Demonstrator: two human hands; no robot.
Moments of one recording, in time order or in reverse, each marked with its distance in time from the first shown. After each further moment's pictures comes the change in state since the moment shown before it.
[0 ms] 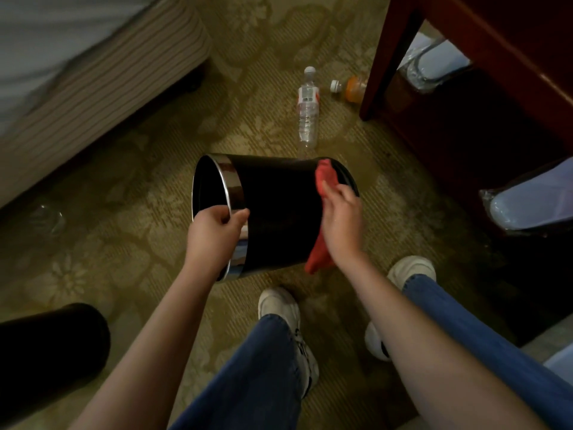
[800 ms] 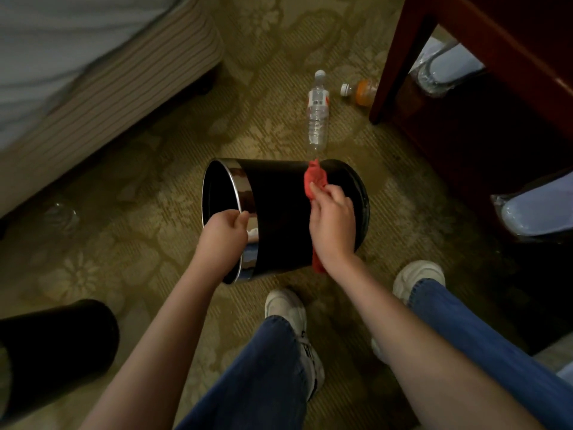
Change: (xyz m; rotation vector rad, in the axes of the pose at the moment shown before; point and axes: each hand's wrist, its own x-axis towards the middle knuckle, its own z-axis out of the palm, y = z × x) left_hand -0.001 -0.002 -0.007 0.054 -0.096 -0.050; right_hand -0.011 -0.037 0.000 -0.013 -0.049 -0.060
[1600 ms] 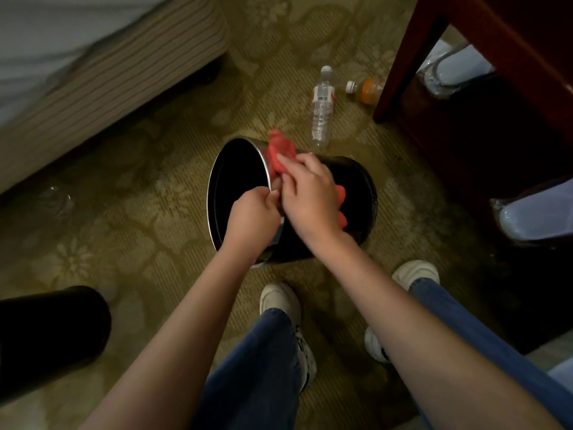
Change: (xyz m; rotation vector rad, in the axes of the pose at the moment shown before) left_hand 0.005 0.027 0.023 0.067 0.046 0.132; right_hand 0.021 -0.052 -0.014 0.080 -0.063 -0.168
